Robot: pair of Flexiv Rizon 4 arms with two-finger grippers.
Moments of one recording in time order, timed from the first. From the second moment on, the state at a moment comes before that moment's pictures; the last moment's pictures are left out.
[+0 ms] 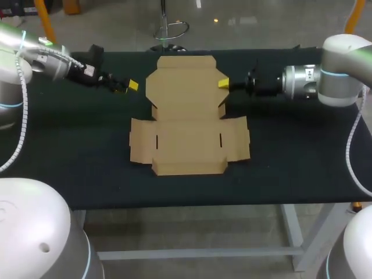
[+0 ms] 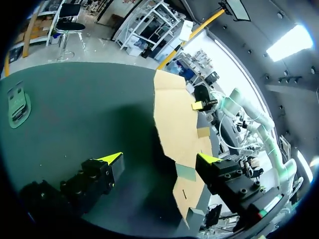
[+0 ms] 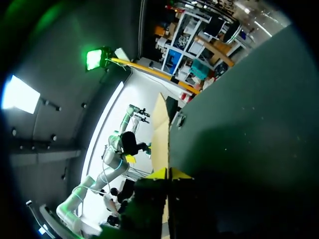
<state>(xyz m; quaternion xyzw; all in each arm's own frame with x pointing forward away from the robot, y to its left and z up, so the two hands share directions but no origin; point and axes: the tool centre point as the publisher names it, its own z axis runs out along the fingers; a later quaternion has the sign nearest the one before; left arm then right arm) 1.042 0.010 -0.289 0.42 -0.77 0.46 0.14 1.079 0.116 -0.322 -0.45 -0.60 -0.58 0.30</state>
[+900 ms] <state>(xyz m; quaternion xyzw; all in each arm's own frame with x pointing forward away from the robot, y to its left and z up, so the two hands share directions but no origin) 1.064 -0.036 -0.287 0.29 -0.82 0.49 0.12 1.085 0.125 -0.298 -0.40 -0.61 -0.62 0.29</state>
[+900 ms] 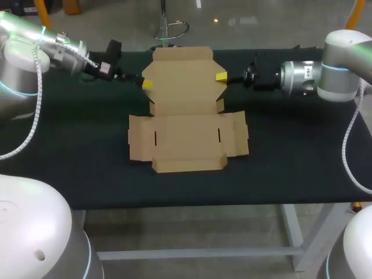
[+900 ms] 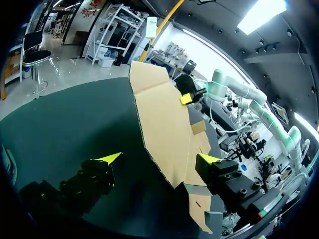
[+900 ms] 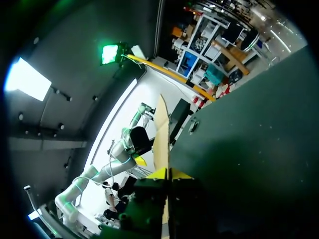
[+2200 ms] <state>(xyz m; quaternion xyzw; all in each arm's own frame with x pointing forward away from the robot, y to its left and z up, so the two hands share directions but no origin) 1.076 -0.080 -0.279 0.16 -0.77 0.60 0.13 1.095 0.135 -0.282 -0.36 -0.60 -0.66 0.27</state>
